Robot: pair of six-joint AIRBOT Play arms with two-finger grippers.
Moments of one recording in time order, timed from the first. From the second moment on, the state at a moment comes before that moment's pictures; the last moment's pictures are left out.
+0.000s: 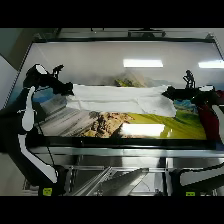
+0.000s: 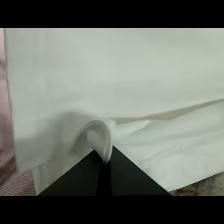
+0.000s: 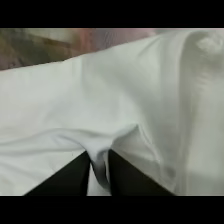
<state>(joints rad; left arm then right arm) 0.13 -1.95 1.75 1.15 -1.39 -1.32 -0.25 -1.69 1.17 -0.61 0.88 0.92</state>
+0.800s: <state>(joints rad) 0.17 -1.88 2.02 1.15 -1.51 -1.37 -0.36 -1.80 1.27 -0.73 1.12 0.92</state>
